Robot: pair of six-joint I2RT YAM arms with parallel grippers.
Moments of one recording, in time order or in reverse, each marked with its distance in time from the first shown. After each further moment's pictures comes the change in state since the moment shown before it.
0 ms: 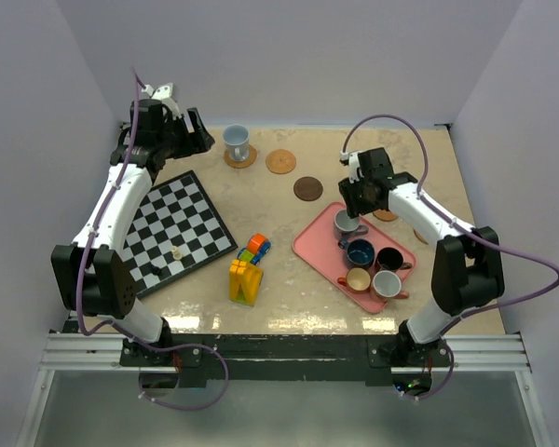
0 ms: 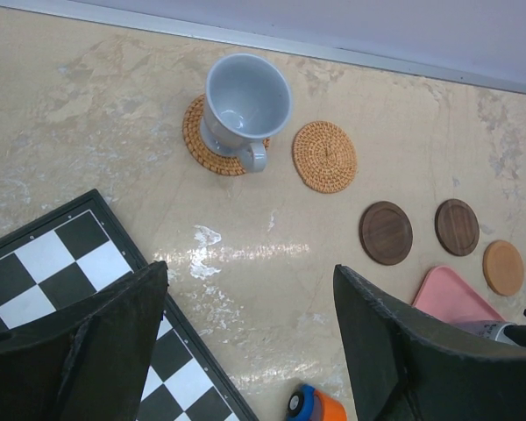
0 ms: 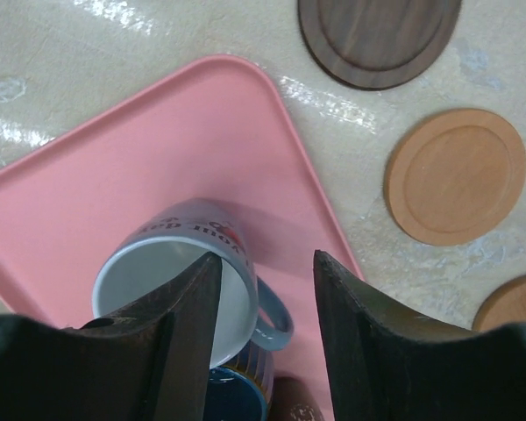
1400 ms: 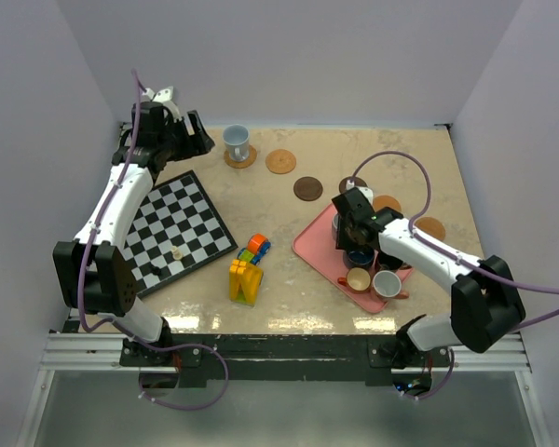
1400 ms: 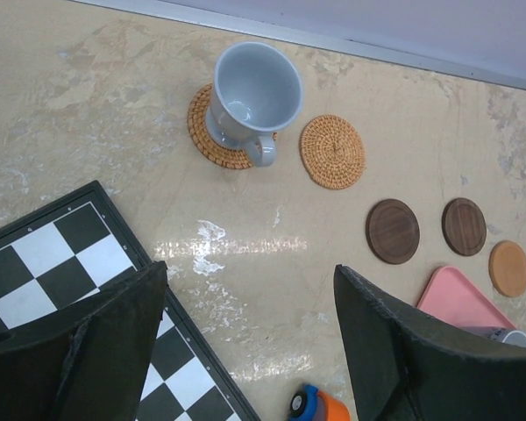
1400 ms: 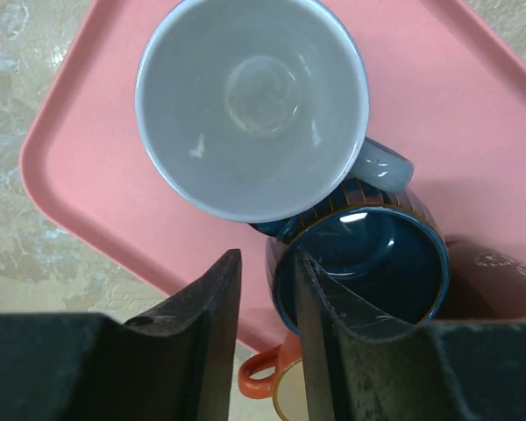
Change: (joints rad) left arm 0.008 0.015 -0.020 0.012 0.000 -0.011; right arm 0.274 -0.214 -0.261 -0.061 0.262 0.681
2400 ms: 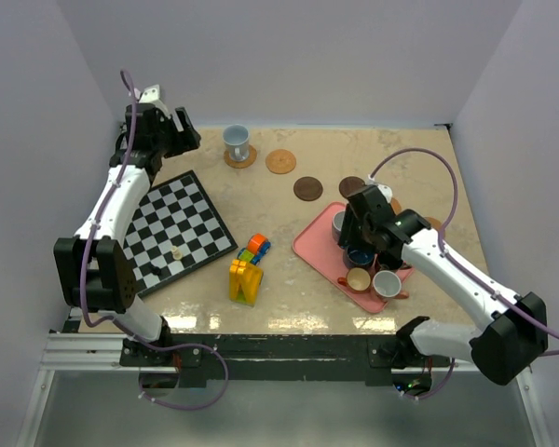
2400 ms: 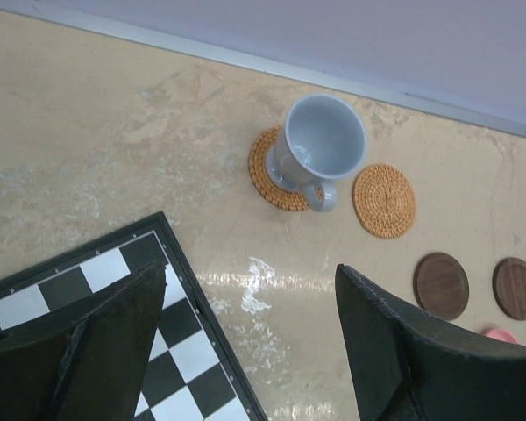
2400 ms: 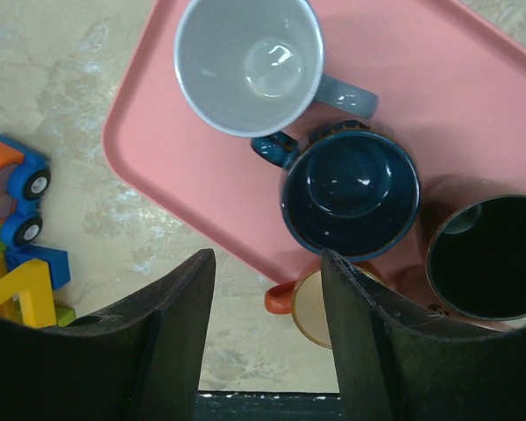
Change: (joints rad) left arm 0.049 0.017 -0.050 0.150 -0.116 0.012; right arm 0.001 -0.199 0.060 -0.165 -0.039 0.129
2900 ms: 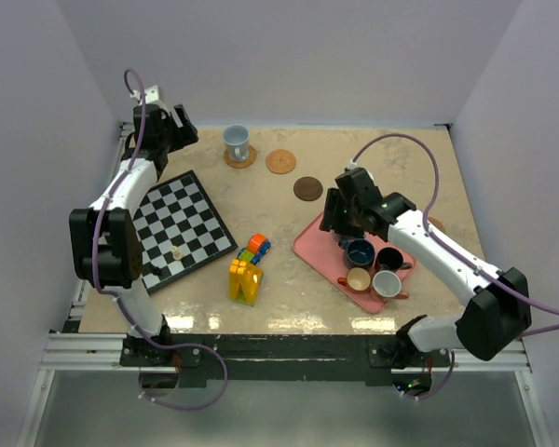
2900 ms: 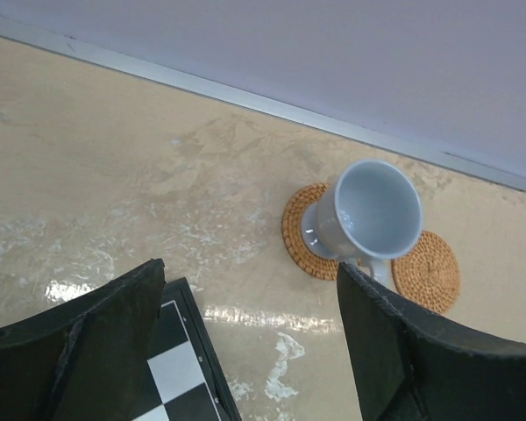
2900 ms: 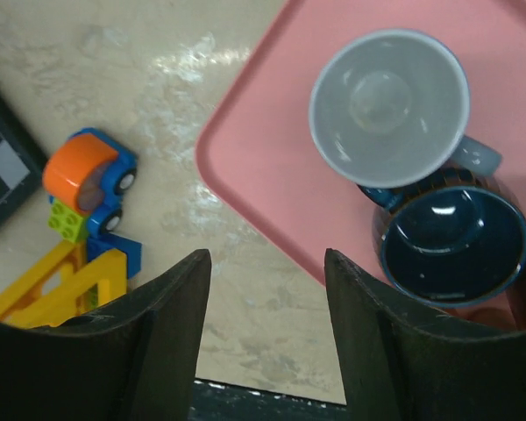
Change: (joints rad) left arm 0.029 0.203 0.038 0.206 -0.071 -0.027; right arm -0.005 0.143 0.137 0.098 -0.126 -0.036
